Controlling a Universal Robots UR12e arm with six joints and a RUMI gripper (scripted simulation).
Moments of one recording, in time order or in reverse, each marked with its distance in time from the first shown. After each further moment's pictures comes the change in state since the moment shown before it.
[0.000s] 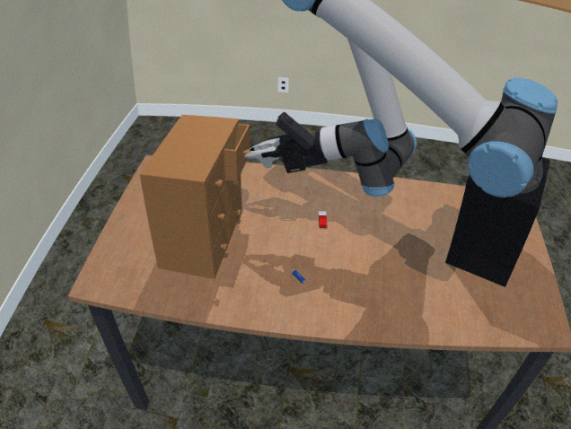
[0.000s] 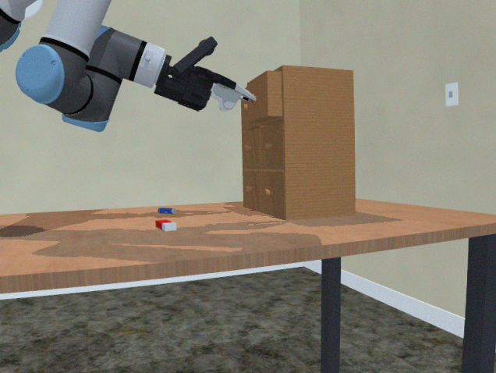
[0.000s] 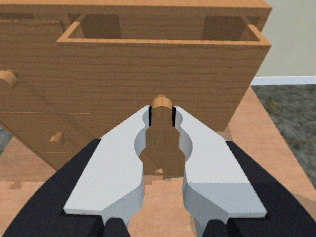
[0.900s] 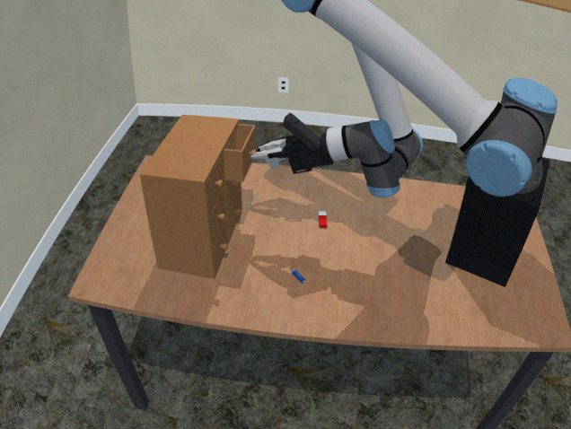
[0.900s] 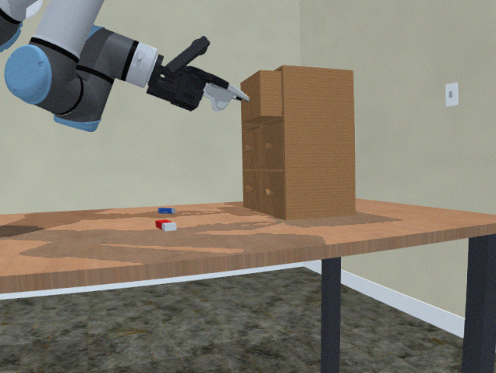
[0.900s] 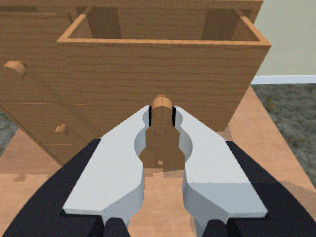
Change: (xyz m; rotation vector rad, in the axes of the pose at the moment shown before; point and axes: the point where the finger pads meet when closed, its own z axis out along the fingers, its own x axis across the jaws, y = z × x) arm 0.000 0.006 -0.016 0.000 0.000 0.000
